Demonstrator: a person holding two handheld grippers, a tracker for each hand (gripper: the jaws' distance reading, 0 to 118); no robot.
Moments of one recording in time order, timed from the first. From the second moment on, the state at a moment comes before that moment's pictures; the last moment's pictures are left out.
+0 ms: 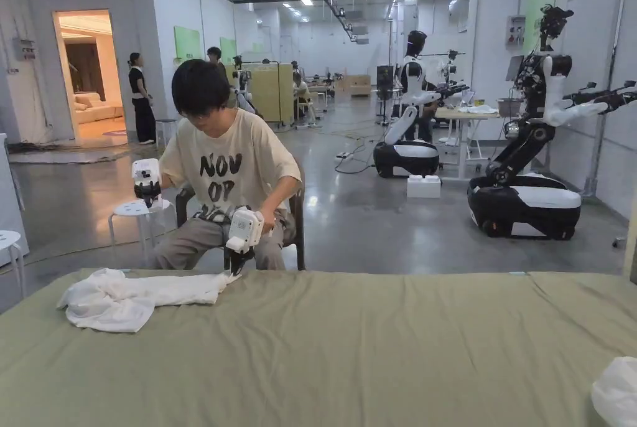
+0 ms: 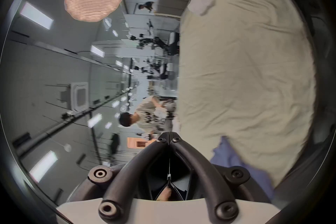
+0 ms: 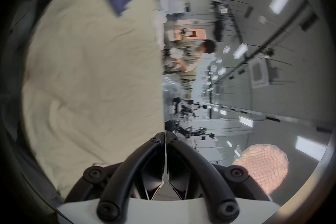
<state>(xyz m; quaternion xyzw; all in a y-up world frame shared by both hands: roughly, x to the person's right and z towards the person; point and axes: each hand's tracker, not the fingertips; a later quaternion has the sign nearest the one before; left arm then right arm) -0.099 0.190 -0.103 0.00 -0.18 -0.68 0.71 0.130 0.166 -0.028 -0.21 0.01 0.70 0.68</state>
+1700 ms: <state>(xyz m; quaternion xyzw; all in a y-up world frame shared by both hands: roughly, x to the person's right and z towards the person) -0.251 0.238 -0.108 -0.11 -0.04 -0.02 0.99 0.139 0.261 -0.072 -0.08 0.03 -0.01 1.00</state>
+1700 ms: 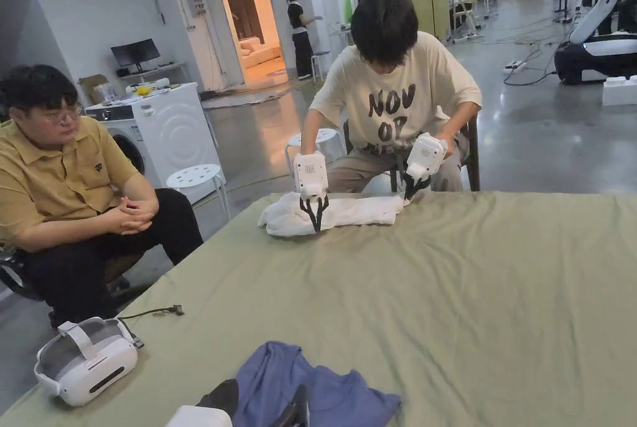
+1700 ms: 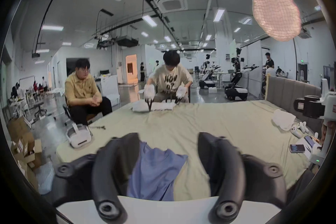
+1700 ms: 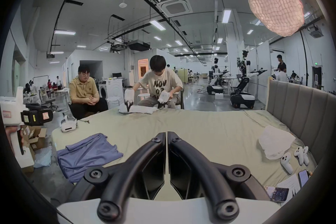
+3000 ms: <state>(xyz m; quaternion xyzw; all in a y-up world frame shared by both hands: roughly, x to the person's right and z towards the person) -0.321 0.026 -0.382 -0.45 -0.03 0.03 0.89 0.195 0.147 -0.065 -0.26 -0.01 -0.04 0.96</state>
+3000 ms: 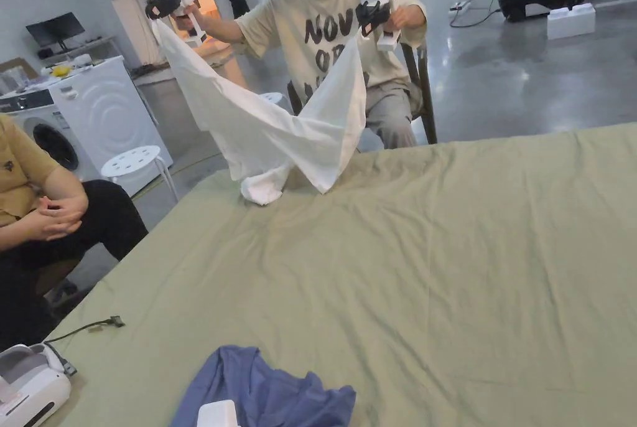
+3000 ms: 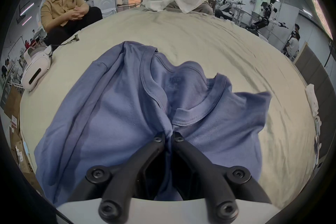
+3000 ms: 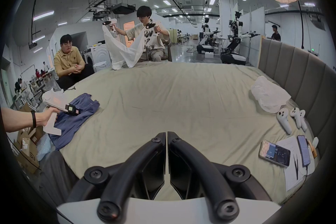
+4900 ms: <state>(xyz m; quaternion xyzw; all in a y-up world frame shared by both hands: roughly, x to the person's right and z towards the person) 0.082 0.139 -0.173 -0.29 -0.48 -0.02 0.83 0.276 0.185 0.065 -0.14 -0.13 -0.09 0.98</state>
